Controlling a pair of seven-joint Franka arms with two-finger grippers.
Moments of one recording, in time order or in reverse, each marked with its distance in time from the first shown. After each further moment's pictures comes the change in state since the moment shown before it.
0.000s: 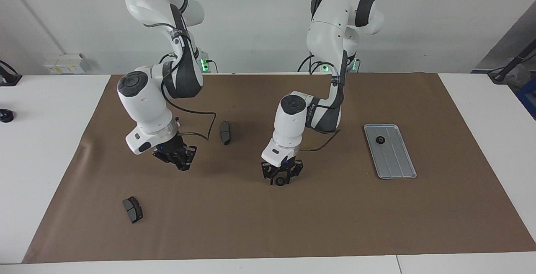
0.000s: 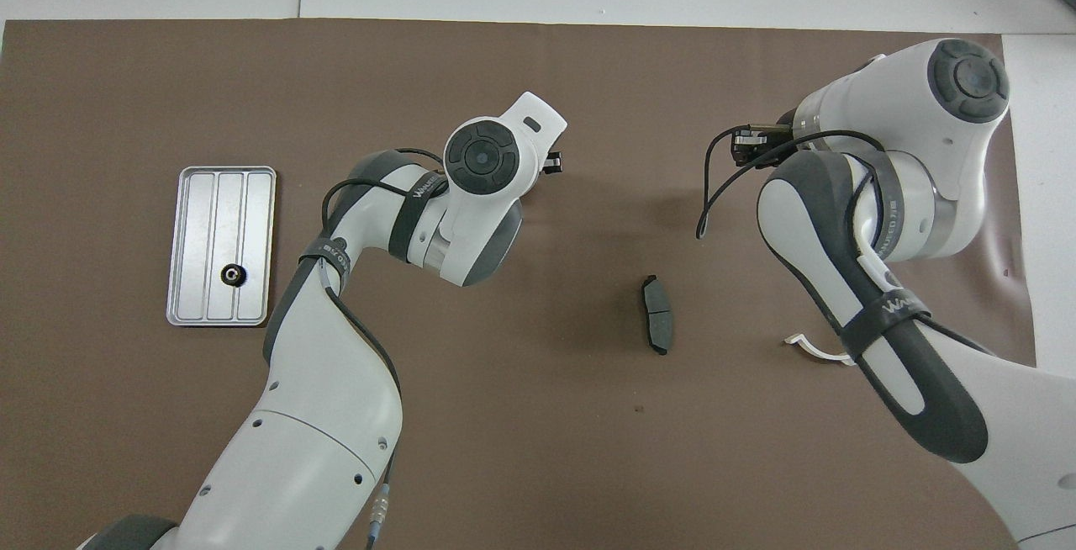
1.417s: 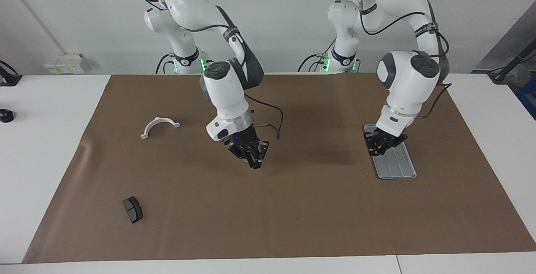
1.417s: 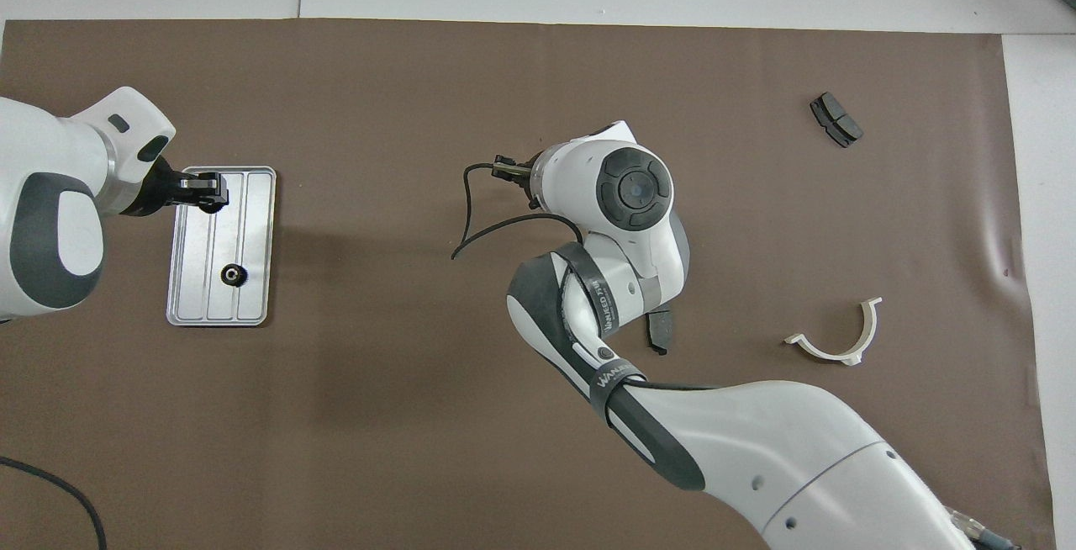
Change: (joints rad) left arm 0.435 -0.562 0.124 -0.534 -0.091 -0.198 0.731; right arm 0.334 0.253 0.088 0.127 0.001 0.403 0.505
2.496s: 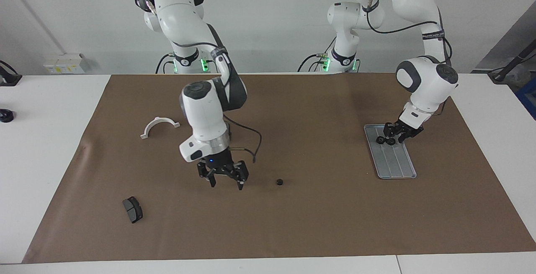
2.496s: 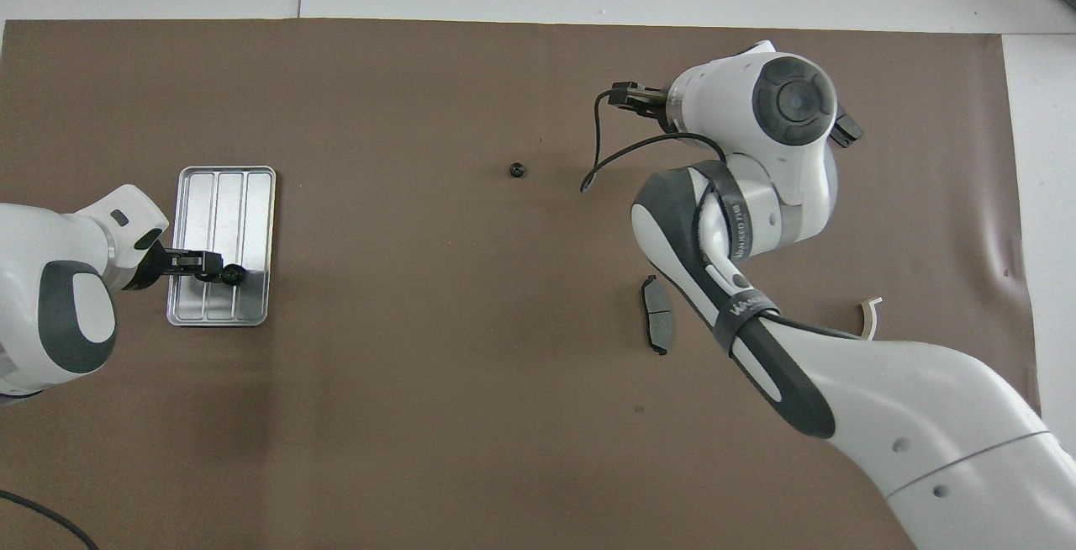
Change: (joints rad) left arm 0.080 -0.029 -0.002 -0.282 -0.015 0.217 0.150; right arm -0.206 -0.125 -0.085 0.037 -0.085 -0.242 -0.186
